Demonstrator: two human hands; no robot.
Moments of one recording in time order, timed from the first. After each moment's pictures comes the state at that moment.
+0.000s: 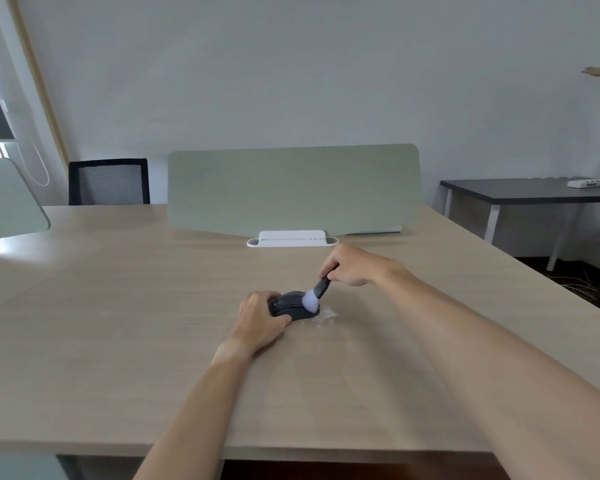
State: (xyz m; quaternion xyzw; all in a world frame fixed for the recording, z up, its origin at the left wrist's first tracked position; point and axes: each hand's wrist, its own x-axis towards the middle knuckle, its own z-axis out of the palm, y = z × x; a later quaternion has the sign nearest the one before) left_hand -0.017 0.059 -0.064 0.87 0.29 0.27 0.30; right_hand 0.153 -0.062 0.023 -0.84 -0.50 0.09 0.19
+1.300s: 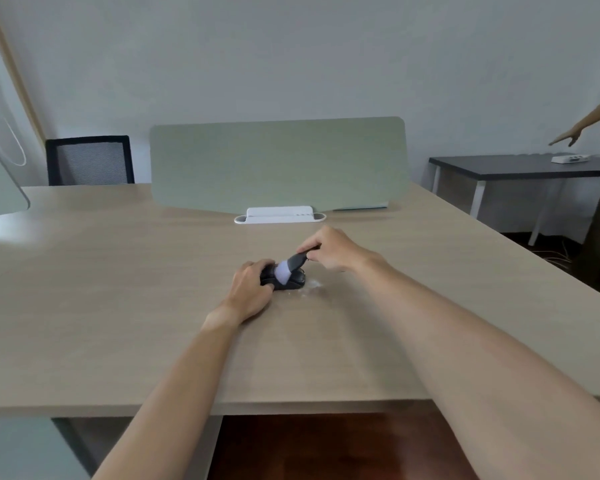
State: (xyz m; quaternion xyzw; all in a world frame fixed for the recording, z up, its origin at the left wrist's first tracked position) left_hand -0.008 0.062 -0.067 0.91 0.26 0.23 0.25; right_hand 0.135 -0.069 -0.002 -0.82 -0.48 0.07 0.31
